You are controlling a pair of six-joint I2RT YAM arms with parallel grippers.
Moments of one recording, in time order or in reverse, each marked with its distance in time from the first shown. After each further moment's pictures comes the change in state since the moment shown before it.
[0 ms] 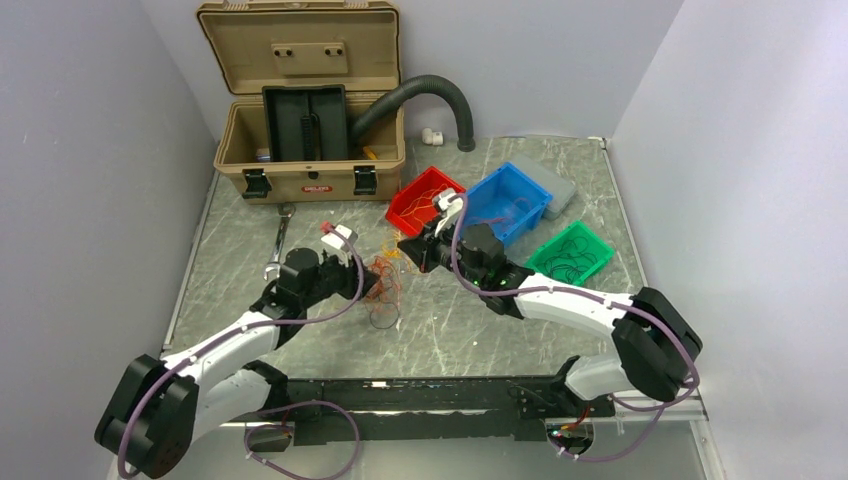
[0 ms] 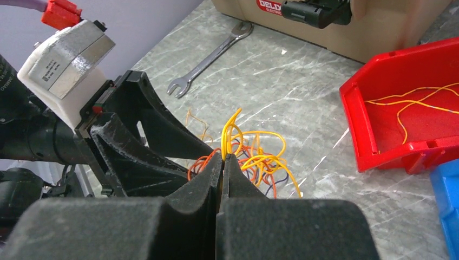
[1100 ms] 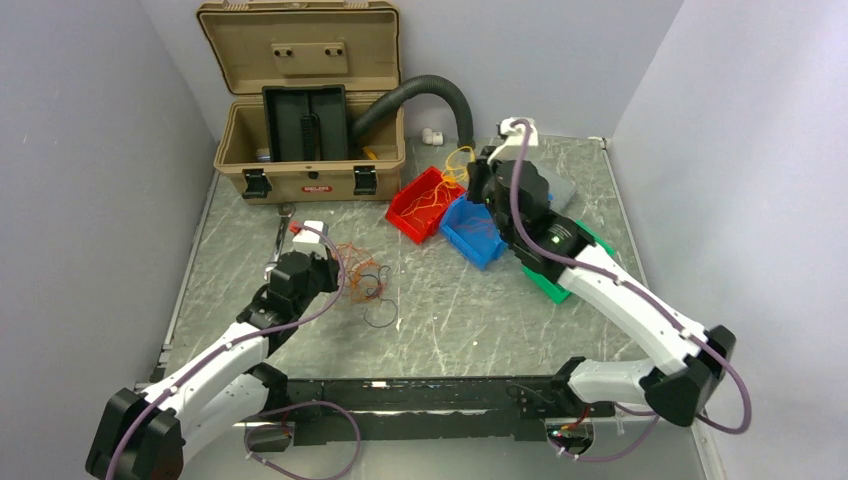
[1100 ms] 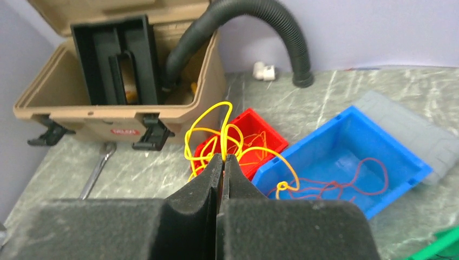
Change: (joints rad) left arm 0.012 -0.141 0.024 -0.216 -0.456 -0.079; right arm -0.082 -0.200 0.523 -0.708 0.650 -0.071
